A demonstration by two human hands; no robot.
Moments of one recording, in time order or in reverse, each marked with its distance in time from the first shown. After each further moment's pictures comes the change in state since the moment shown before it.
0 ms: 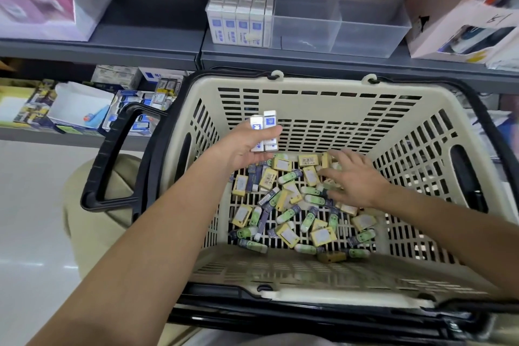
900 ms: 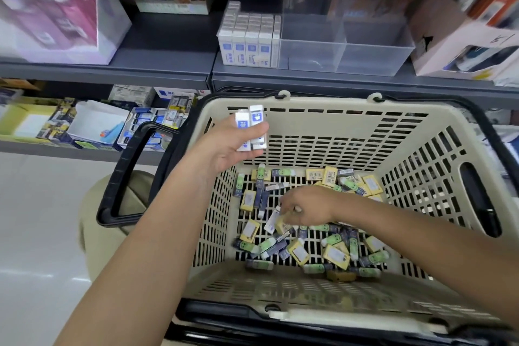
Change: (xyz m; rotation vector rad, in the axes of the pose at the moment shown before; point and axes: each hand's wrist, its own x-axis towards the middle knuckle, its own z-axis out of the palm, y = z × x) left_hand -0.044 0.046 -0.018 0.058 0.035 0.161; right_hand 0.032 -0.081 -0.051 0.353 -0.141 -0.416
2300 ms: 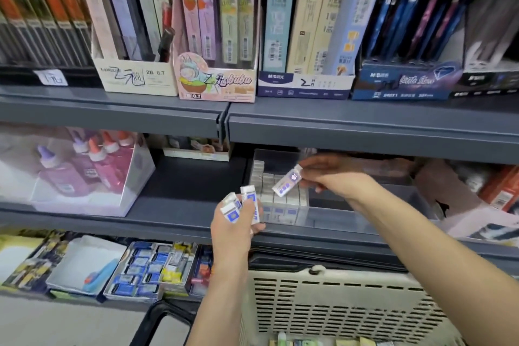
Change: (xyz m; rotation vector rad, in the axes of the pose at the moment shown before) left_hand 0.075 0.082 -0.027 -0.335 0.364 0.471; right_hand 0.043 0.009 -0.286 0.991 0.888 0.228
